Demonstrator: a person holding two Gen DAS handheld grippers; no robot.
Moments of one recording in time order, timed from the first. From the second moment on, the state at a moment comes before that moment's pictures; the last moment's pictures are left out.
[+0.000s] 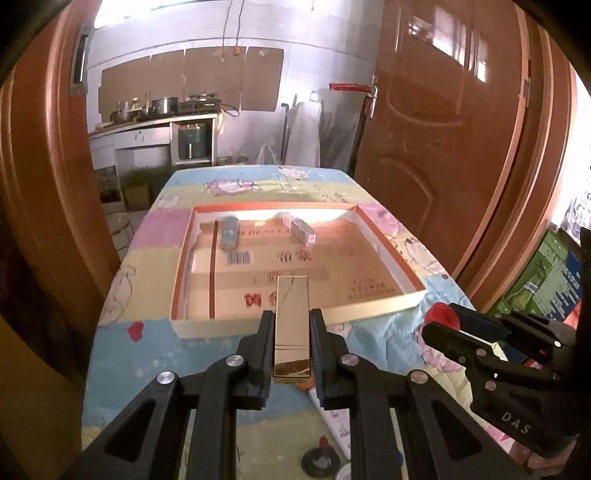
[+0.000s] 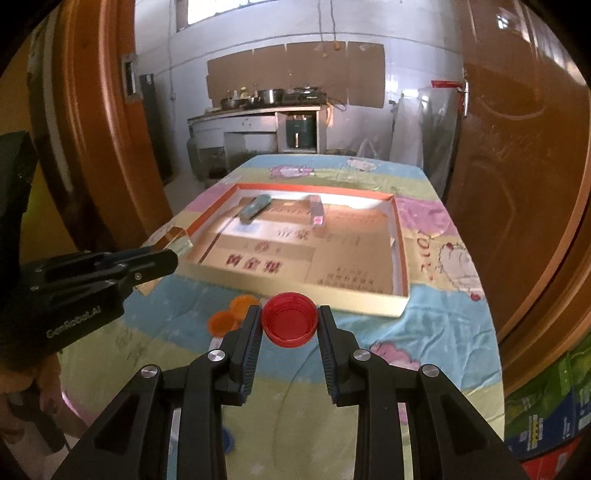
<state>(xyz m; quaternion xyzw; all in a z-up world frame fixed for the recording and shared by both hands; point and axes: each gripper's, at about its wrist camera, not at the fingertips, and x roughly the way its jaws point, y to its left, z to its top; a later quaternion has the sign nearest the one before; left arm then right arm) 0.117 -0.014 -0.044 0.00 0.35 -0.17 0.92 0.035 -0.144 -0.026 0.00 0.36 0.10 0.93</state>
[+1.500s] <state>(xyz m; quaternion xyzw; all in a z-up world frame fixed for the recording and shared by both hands) 0.297 -0.049 -0.058 -0.01 0.43 -0.16 0.89 0.231 -0.186 -0.036 0.02 0.43 0.09 0.90</state>
